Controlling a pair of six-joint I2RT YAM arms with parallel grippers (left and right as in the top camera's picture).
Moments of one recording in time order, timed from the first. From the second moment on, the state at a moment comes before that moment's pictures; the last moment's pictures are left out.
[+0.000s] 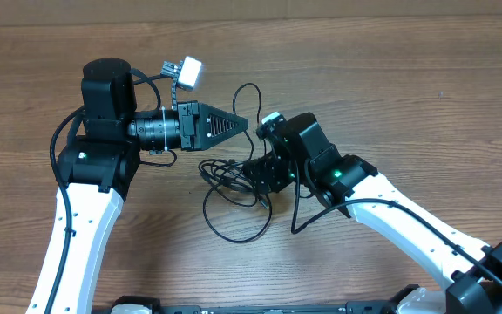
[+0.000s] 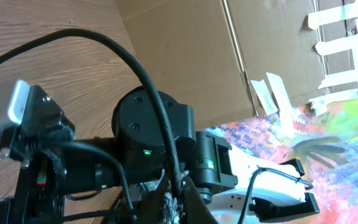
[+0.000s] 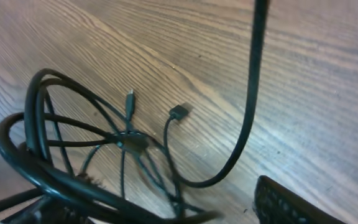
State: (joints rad) left arm -0.12 1.29 1.22 -0.45 1.27 -0.68; right arm 0.64 1.51 0.98 -0.30 -0.21 0.09
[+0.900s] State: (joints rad) left arm -0.12 1.29 1.22 -0.41 0.55 -0.63; right arm 0.64 1.51 0.98 -0.55 -0.60 -0.16
